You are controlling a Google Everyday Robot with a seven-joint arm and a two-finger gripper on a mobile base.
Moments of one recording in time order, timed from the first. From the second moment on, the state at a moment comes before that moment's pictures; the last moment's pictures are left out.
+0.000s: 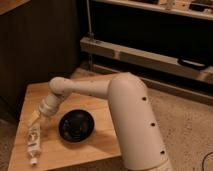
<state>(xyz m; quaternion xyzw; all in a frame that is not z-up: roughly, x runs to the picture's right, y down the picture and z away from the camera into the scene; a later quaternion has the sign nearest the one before) -0.362 0.182 0.760 -0.61 -0.03 0.45 0.65</state>
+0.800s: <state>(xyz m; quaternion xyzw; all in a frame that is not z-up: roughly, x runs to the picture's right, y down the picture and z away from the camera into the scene) -0.355 0.207 0.767 -0.58 0.01 0.46 0.68</state>
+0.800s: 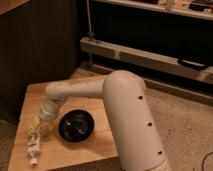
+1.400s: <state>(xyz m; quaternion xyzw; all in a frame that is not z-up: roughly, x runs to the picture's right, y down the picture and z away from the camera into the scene) -0.373 0.233 0.774 -0.58 0.03 0.45 0.68</state>
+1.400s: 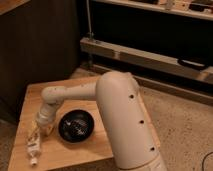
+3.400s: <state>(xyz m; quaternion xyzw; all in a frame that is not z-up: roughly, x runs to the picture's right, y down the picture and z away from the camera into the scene) -0.356 0.150 0.723 -0.58 -0.02 0.48 0.66</state>
